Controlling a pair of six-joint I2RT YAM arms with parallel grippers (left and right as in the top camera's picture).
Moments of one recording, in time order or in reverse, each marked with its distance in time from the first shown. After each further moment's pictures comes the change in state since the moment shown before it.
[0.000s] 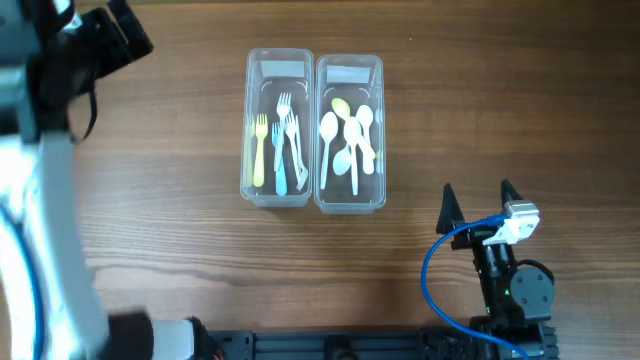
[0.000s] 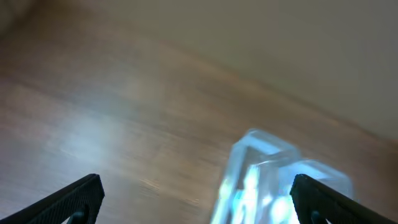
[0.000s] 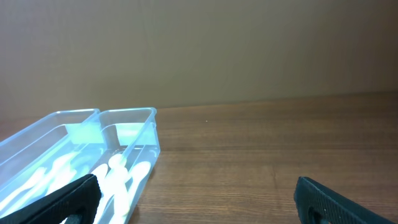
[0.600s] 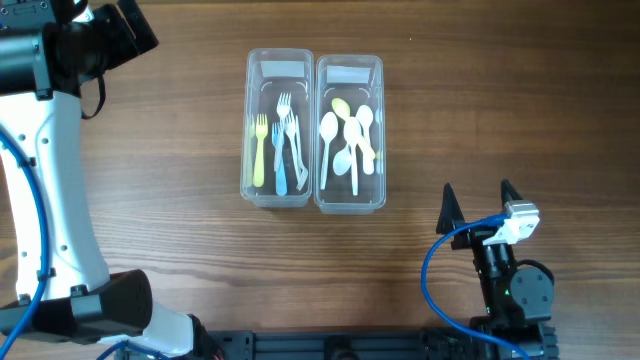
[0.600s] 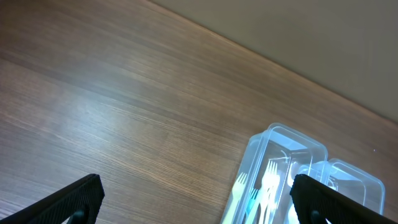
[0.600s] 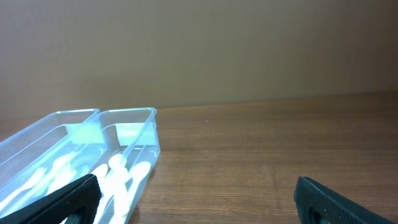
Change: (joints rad) left arm 0.027 0.167 0.013 0.000 0.000 0.000; right arm 0.000 0.000 0.000 0.000 0.000 0.000
